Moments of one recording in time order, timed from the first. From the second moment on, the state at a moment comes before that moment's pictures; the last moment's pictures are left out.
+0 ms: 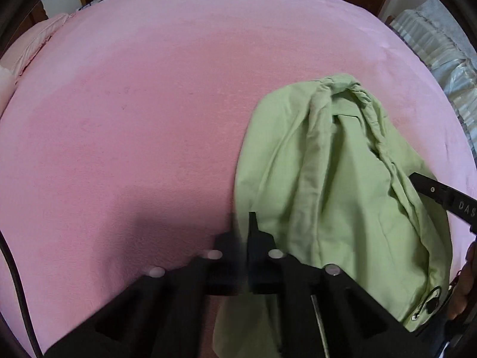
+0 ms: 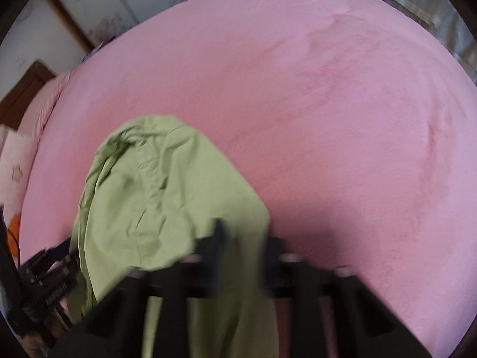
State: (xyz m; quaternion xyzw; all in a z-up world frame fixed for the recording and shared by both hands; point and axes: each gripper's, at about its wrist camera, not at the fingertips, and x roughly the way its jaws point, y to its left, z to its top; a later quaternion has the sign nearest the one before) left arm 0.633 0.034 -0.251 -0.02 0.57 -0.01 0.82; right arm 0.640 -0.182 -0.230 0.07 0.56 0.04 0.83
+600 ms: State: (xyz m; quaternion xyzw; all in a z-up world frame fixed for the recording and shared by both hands) left arm 0.377 0.089 -0.170 -0.13 0.52 -0.10 0.84; right arm 0.327 -0.201 -0.113 0.03 0.43 0.05 0.90
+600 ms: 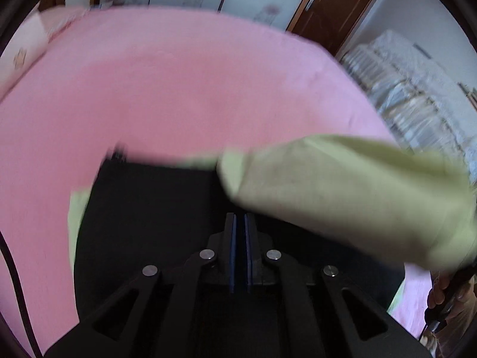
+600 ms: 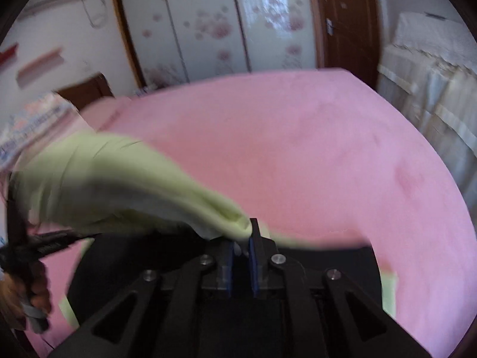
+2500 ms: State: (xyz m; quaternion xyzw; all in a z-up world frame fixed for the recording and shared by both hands) left arm 0.264 -0.018 -0.134 -0.13 0.53 -0.07 0.83; right arm 0.244 -0.150 -0.126 0.09 0.50 0.11 0.85
